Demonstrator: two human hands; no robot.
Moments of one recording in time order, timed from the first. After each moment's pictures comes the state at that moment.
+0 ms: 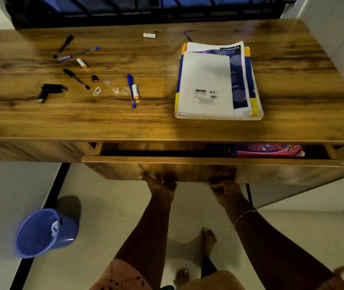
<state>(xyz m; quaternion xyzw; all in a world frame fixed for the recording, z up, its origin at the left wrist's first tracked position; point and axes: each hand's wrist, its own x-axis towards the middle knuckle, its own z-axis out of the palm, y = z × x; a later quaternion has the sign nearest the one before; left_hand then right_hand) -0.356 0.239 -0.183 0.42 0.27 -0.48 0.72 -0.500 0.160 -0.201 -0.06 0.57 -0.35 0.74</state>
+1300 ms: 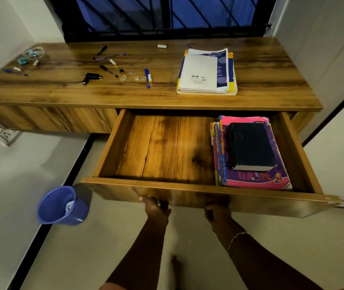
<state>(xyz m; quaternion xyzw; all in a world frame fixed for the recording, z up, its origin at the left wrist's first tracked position) -0.485 0.439 -0.164 0.52 0.28 -0.42 0.69 -0.608 0.364 -0.184 -0.17 0.64 -0.25 0.71</state>
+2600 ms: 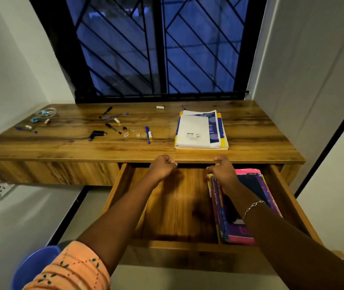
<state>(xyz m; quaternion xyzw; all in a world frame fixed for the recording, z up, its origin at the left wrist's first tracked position) -0.388 0.308 0.022 0.79 -0.39 -0.29 0.38 -0.550 0.234 0.018 -0.60 0.54 -0.28 0.52</state>
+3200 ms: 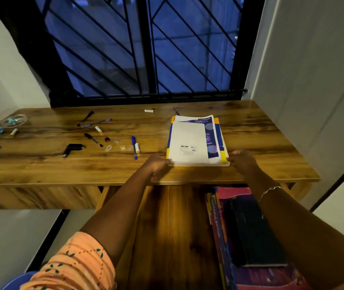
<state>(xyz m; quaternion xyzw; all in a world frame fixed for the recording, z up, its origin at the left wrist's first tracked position) -0.329 0.190 0.023 0.77 -0.30 -0.41 0.39 -0.537 0.076 0.014 -0.53 0.60 -0.30 0.53</state>
